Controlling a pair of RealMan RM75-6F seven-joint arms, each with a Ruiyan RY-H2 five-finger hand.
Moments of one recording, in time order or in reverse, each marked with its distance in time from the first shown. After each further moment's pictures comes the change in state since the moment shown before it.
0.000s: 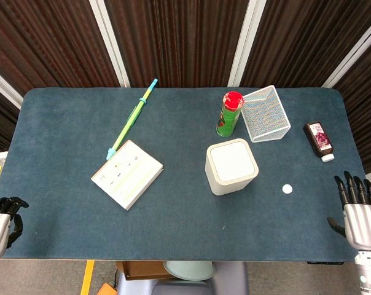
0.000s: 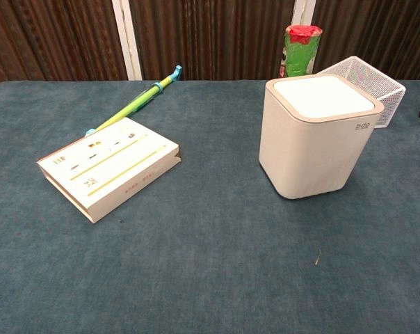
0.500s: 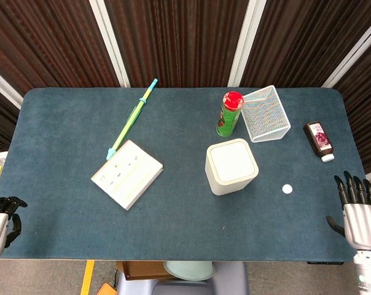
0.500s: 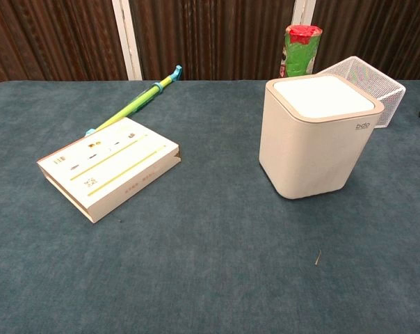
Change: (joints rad) left arm 0.001 0.008 -0.004 0.002 -0.012 -0.003 -0.038; right arm -0.037 -0.014 0.057 0.009 -0.038 -0.021 0.002
